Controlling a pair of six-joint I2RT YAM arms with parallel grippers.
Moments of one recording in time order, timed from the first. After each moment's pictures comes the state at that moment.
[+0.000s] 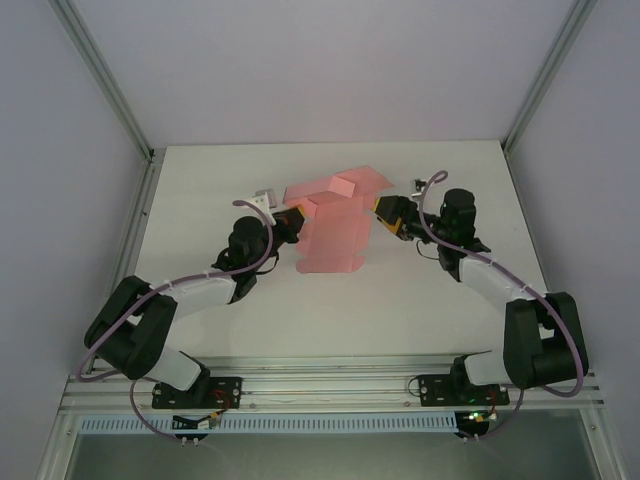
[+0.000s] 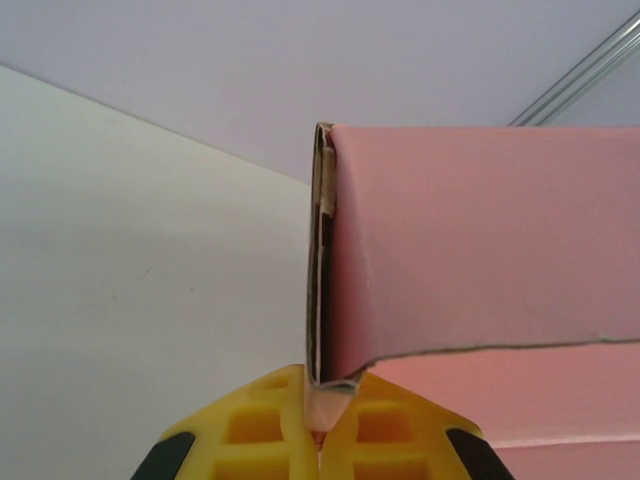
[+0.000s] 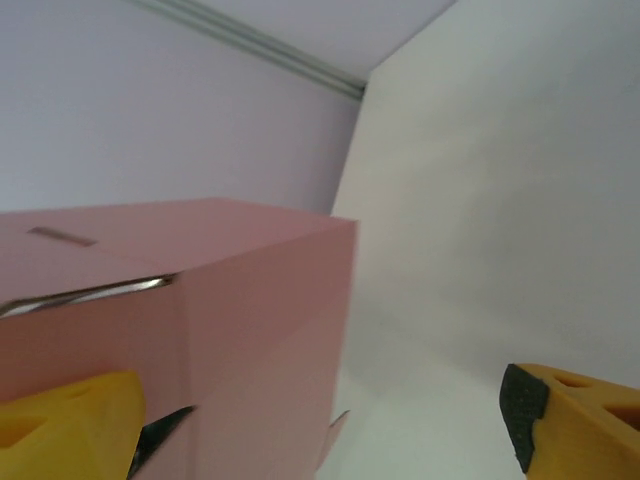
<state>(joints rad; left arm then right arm) -0.53 1.48 0.64 0.73 0.04 -0.69 0.20 1.37 0.72 0.44 -0.88 0.92</state>
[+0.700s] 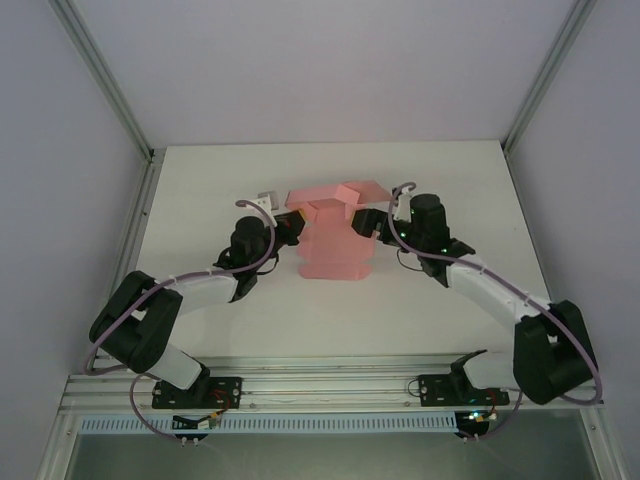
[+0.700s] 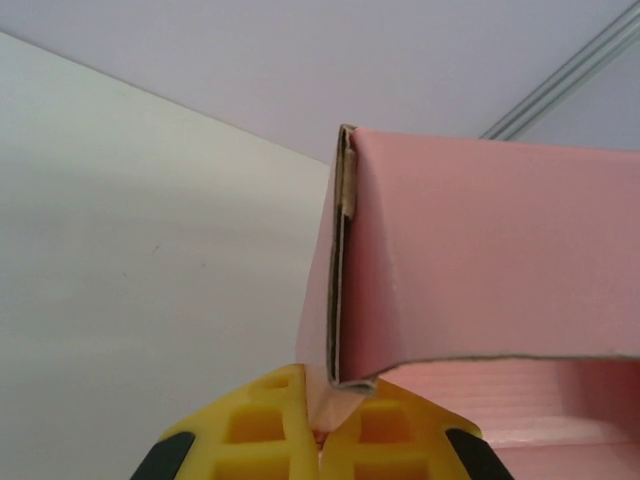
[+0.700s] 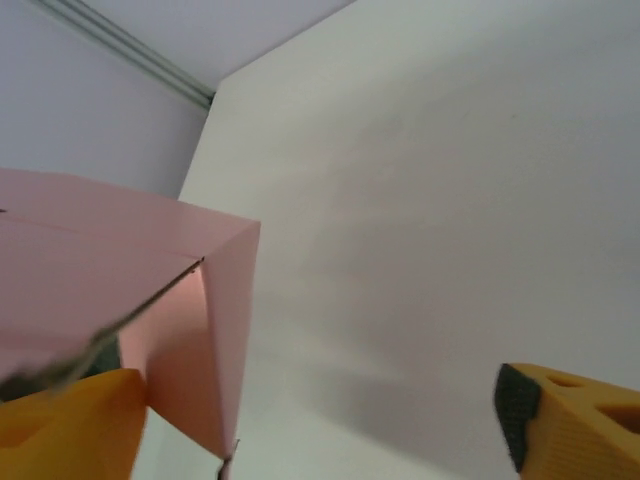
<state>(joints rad) -0.52 1.51 0.64 0.73 0.08 -0.68 0.42 1.27 0.78 0.05 -0.33 0.62</state>
